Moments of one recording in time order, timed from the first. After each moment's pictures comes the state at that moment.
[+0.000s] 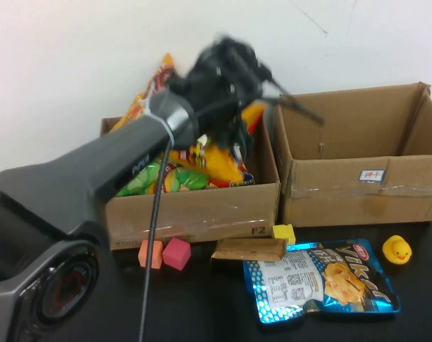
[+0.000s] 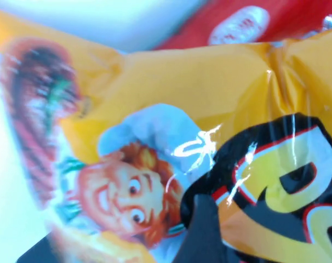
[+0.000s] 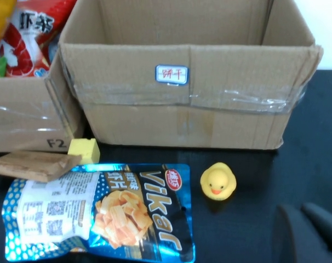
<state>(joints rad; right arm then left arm) 0.01 0.62 -0.32 0.38 0.29 -0.37 -0.61 2.22 -2.05 0.62 0.97 -0.24</state>
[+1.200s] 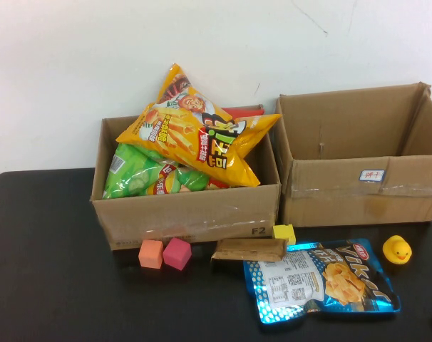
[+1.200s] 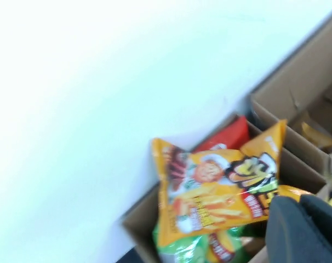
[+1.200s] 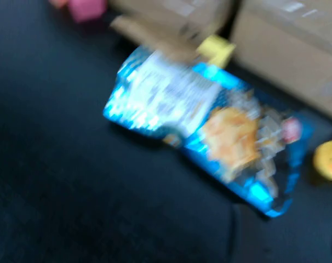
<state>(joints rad) 0.33 0.77 -0.32 0.38 0.35 -0.66 -0.62 1.55 -2.22 0.25 1.30 0.16</state>
